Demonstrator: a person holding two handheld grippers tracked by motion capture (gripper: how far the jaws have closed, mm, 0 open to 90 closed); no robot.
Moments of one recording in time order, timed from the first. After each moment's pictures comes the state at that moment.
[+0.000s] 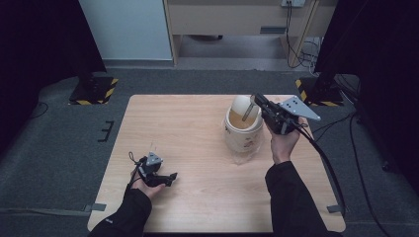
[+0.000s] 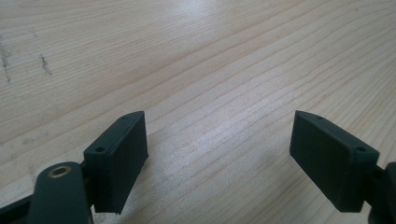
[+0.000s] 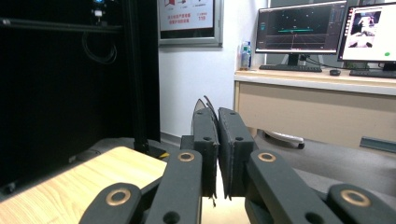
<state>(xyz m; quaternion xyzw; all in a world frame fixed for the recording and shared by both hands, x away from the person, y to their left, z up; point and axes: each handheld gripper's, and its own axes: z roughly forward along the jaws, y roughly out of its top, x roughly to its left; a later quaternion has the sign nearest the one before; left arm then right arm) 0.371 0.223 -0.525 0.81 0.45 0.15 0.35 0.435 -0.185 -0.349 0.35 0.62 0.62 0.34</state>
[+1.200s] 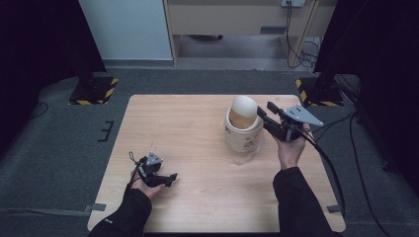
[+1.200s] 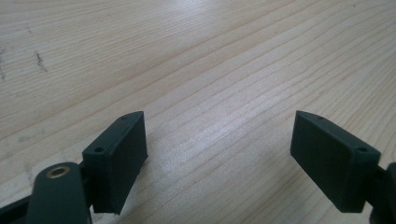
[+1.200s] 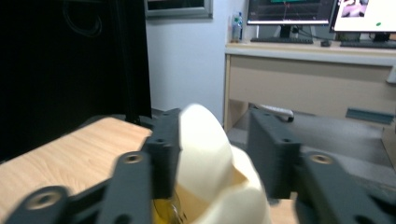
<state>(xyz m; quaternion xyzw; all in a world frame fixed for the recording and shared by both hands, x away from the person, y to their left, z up) 0.371 0.224 -0.523 0.81 0.45 0.14 0.35 0.429 -0.212 -0.376 0.38 0.64 0.58 0.32</state>
